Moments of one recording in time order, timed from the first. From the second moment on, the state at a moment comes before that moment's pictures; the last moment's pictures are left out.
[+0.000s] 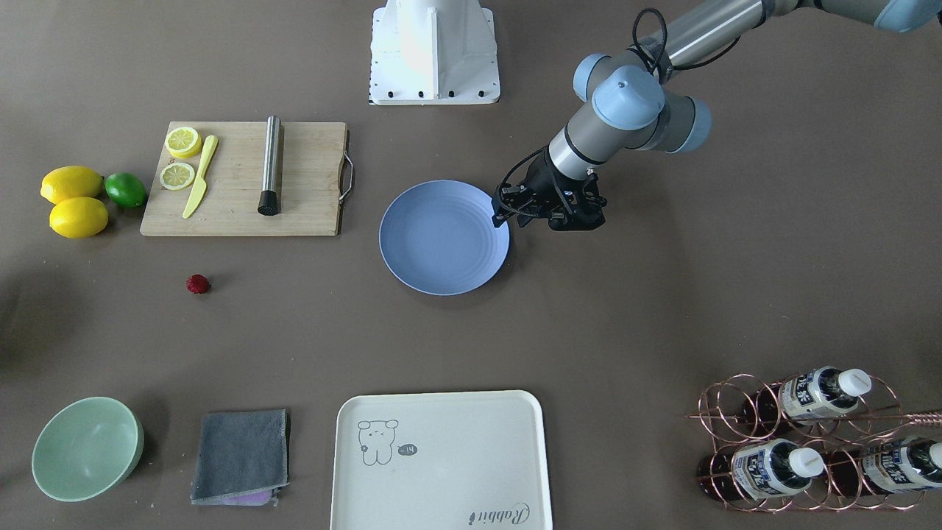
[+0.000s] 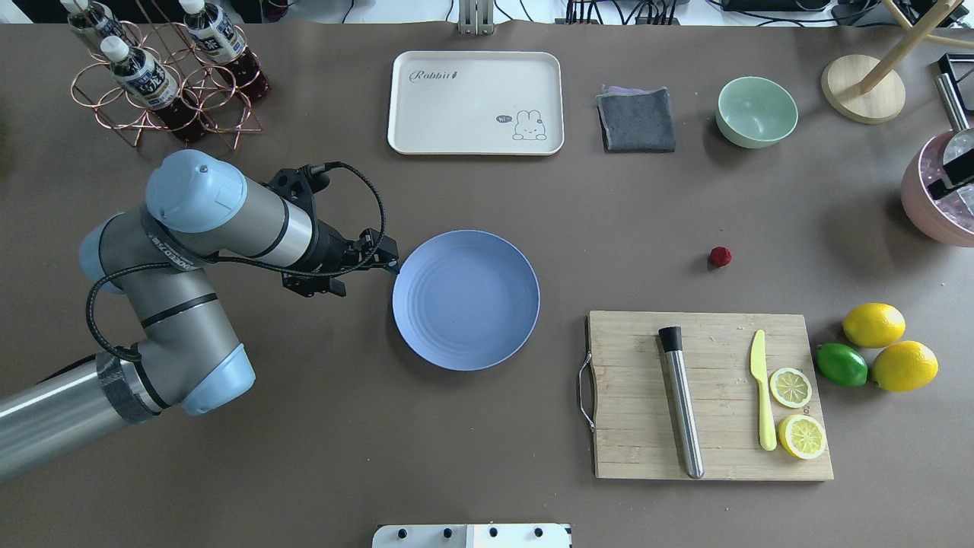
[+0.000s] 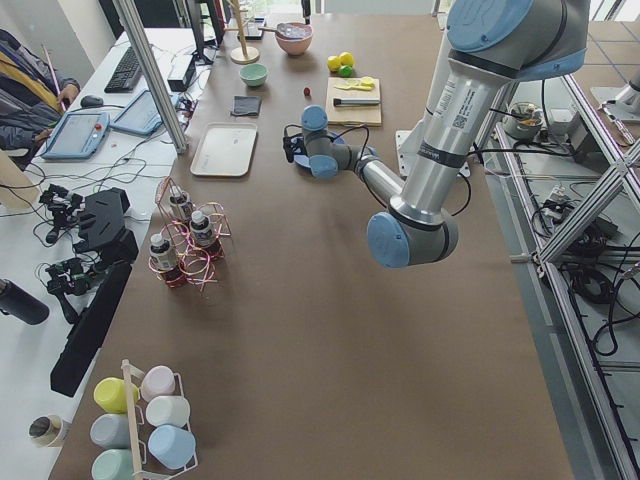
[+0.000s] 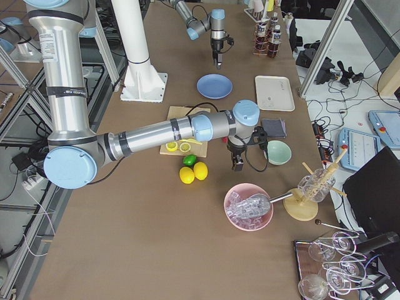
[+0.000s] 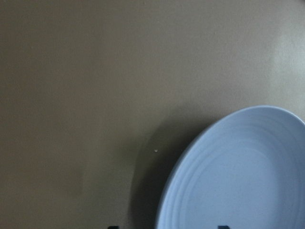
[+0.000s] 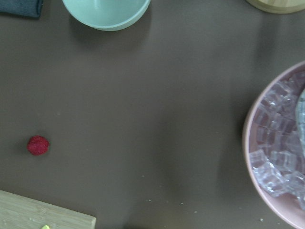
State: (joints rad) left arm -0.64 -2.03 -1.62 -2.16 -2.09 -1.51; right arm 1.32 -1.49 1.80 -1.59 2.42 0.21
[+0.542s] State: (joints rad) left arm -0.76 -1.92 -1.61 -2.16 -2.17 -1.28; right arm 0.95 -1.45 1.79 -1.22 2.22 0.82
